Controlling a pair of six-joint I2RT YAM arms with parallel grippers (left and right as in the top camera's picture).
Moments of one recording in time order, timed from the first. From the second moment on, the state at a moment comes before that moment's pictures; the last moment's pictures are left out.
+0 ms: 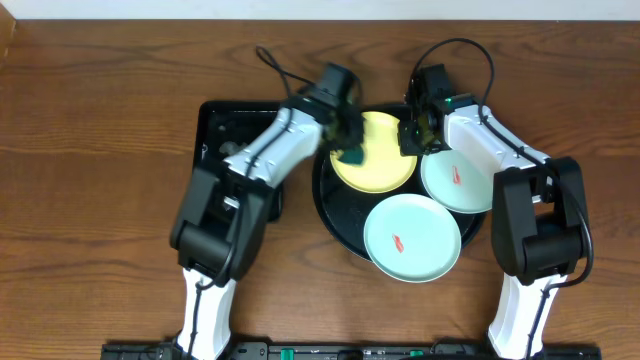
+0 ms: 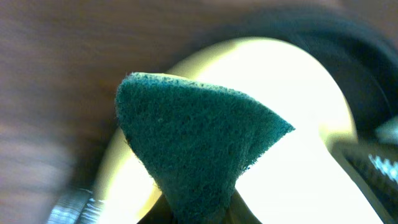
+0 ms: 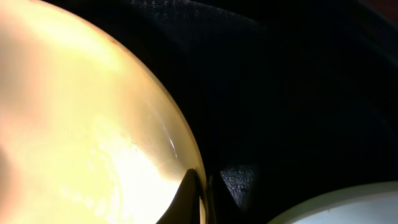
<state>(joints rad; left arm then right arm) -0.50 2.13 1.57 -0.55 0.25 -0.55 0.26 2.08 1.44 -0.65 -0.03 0.18</state>
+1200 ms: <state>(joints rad) -0.61 2.20 1.58 -0.63 -0.24 -0.32 0.28 2.08 1.44 -0.66 -0.08 0.21</state>
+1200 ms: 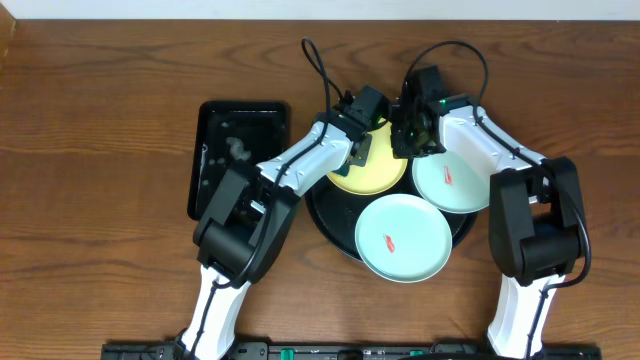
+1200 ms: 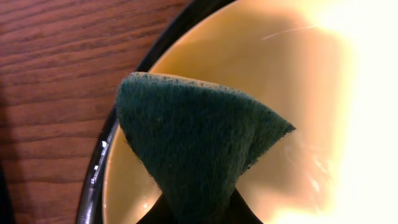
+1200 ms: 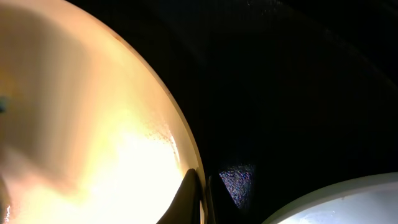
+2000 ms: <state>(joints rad) -0.55 2.20 1.60 -0.67 0.07 -0.53 0.28 2.08 1.44 -0.67 -0.08 0.22</state>
